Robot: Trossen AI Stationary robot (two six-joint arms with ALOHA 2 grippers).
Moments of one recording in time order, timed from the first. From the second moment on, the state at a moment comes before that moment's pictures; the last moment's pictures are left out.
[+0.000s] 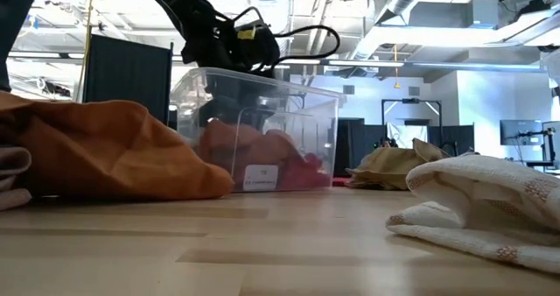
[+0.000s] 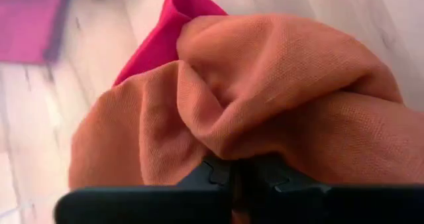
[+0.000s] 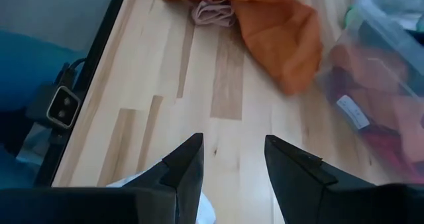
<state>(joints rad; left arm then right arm) 0.26 1.81 1.17 -0.38 0.12 0.60 0.55 1.49 1.19 -0.48 0.35 0.29</state>
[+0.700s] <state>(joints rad) 0.20 1.74 1.46 -0.72 0.12 0.58 0.53 1.49 1.19 -0.47 0.35 0.28</state>
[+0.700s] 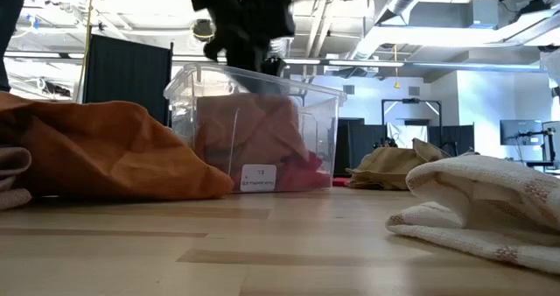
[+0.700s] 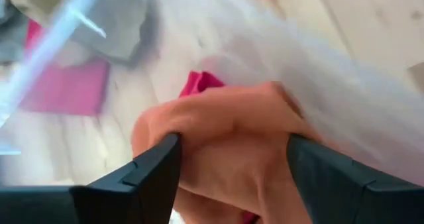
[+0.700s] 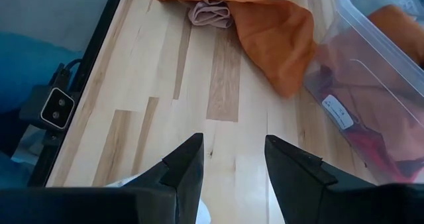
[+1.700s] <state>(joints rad) -0.26 1.36 1.55 -1.33 -0.04 0.03 0.53 1.49 1.19 -0.34 0.34 0.13</state>
